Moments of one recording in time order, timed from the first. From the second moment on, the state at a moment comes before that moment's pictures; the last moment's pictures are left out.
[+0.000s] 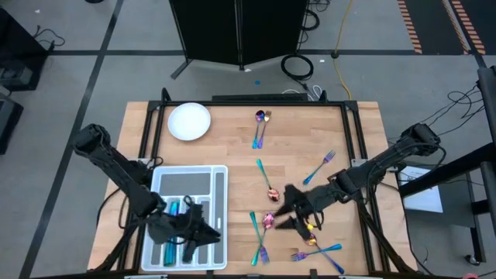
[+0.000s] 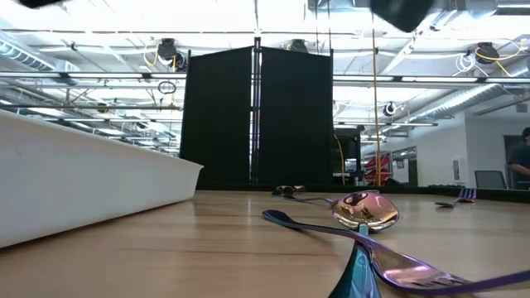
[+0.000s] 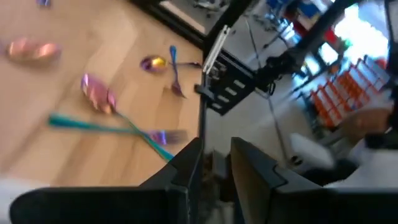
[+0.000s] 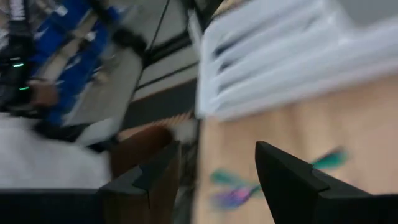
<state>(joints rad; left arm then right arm) -0.81 1.41 0.82 0.20 -0.50 -0.88 0.50 1.37 0.94 0.00 0.05 0.71</state>
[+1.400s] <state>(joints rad) -0.52 1.62 1.03 0.21 -0.27 -0.15 0.90 1.79 0.95 -0.32 0.02 0.85</state>
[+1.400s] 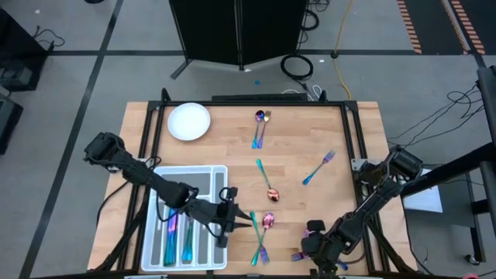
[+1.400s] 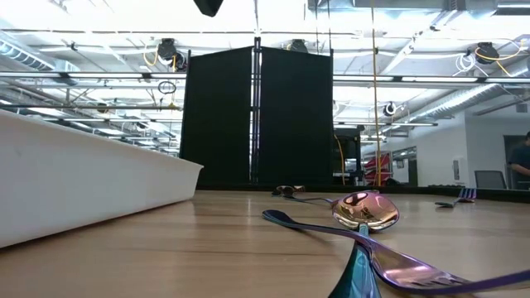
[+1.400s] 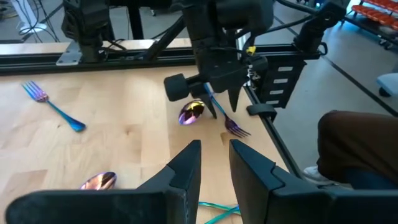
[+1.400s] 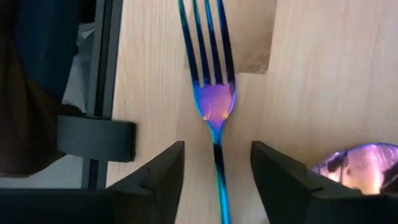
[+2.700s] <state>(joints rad) -0.51 1.62 1.03 0.19 -0.52 -0.32 0.86 1.69 0.94 0.27 0.74 0.46</state>
